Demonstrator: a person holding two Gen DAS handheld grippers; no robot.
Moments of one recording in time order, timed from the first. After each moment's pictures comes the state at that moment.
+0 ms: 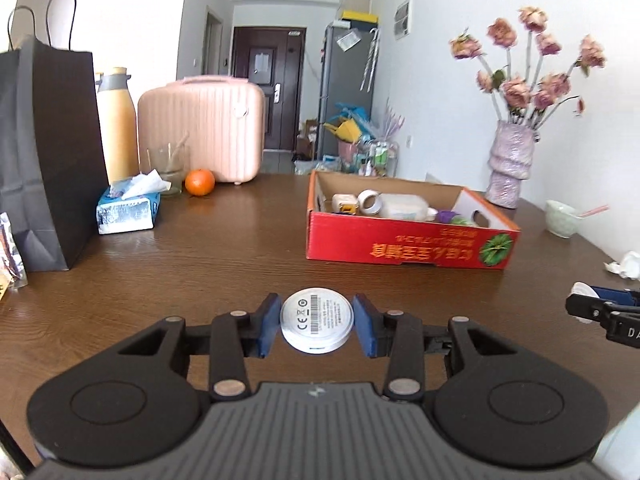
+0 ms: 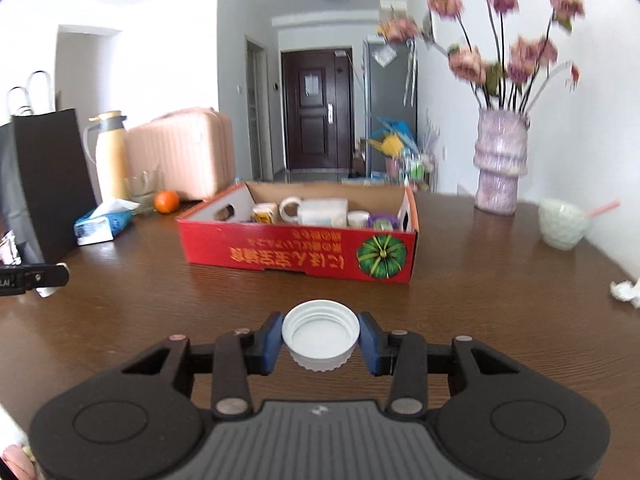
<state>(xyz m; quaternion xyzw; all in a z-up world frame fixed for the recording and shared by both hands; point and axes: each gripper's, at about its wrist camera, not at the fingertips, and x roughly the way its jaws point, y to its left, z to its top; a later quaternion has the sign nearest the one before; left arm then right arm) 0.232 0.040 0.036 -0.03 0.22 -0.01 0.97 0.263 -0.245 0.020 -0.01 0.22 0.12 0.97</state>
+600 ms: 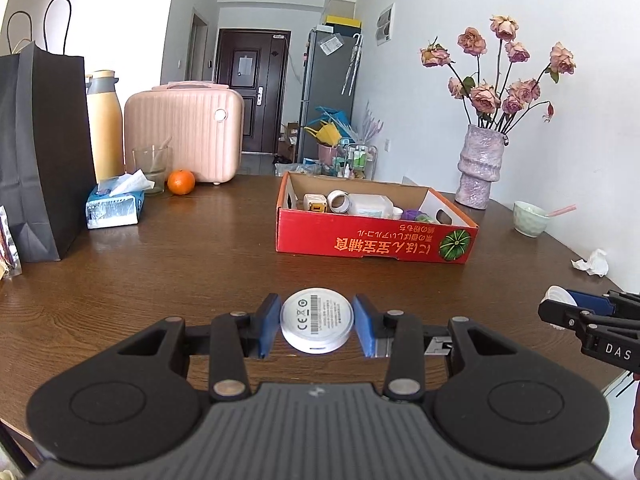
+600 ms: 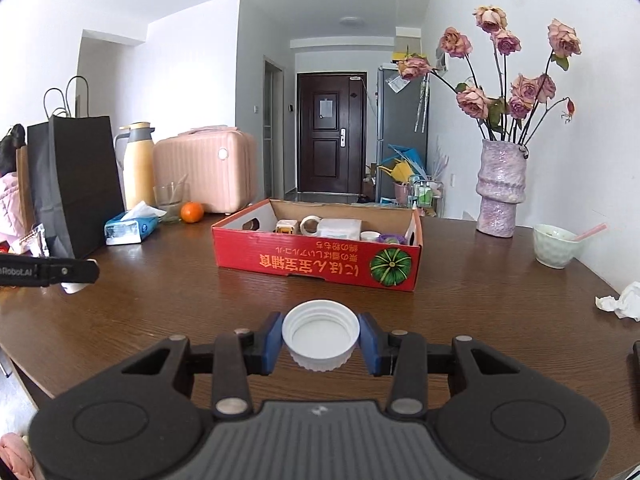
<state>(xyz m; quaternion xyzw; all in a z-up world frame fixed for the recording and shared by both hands) 0.198 0.024 0.042 -0.04 0.22 -0.04 0.97 0.204 -0.245 0.027 -0.02 0.19 0.13 0.97</state>
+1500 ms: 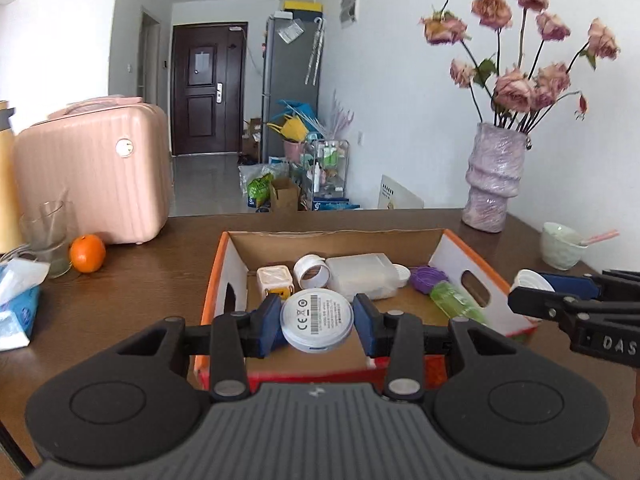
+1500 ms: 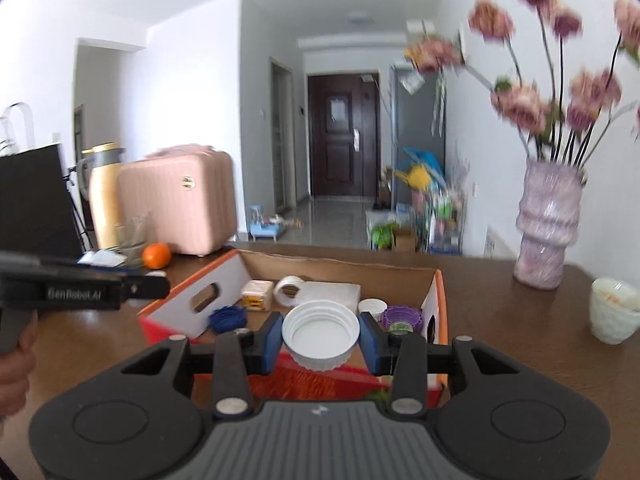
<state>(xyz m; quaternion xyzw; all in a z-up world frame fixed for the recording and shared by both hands) 0.475 -0.015 0.061 0.00 0.24 -0.10 0.97 0.445 -0.243 0.064 0.00 0.20 0.16 0.97</state>
